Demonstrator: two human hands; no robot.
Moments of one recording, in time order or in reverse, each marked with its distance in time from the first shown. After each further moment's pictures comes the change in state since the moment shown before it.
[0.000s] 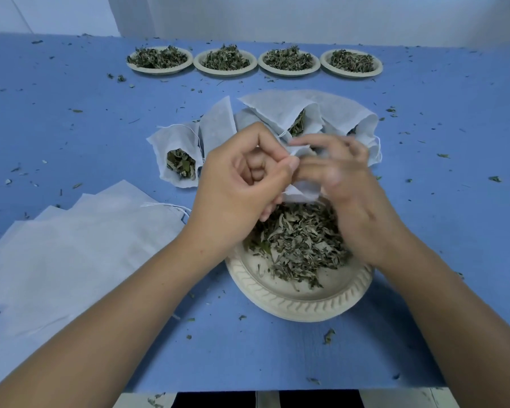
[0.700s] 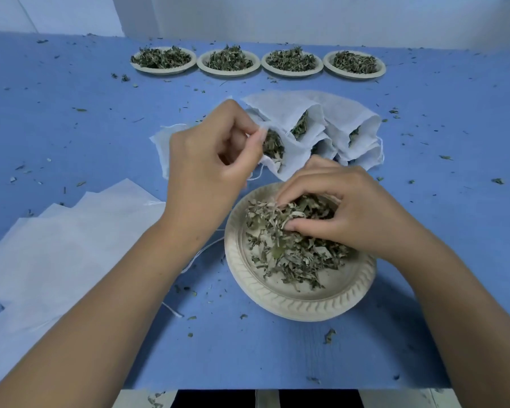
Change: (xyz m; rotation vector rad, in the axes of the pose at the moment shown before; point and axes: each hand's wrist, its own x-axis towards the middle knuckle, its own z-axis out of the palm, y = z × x) left_hand 0.014 -0.004 -0.023 0.462 0.205 0.267; right_hand 0.001 0.002 -0.012 0.037 -0.283 0.038
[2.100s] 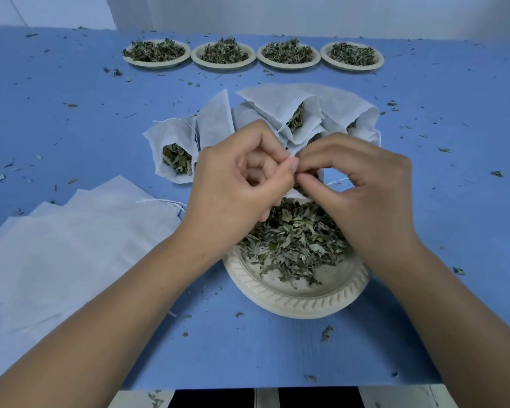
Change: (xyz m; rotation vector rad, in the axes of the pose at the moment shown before) left_hand -0.018 0.017 0.013 -0.315 -0.222 -0.192; right_hand 0.001 -0.006 0.014 -0.113 0.592 -0.134
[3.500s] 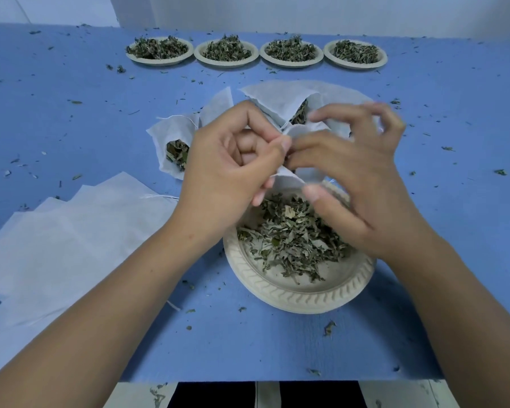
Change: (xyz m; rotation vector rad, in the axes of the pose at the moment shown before) left_hand 0.007 0.007 -0.006 -0.118 0.042 -0.067; right_hand 0.005 0.000 -0.014 -0.356 -0.357 -0.158
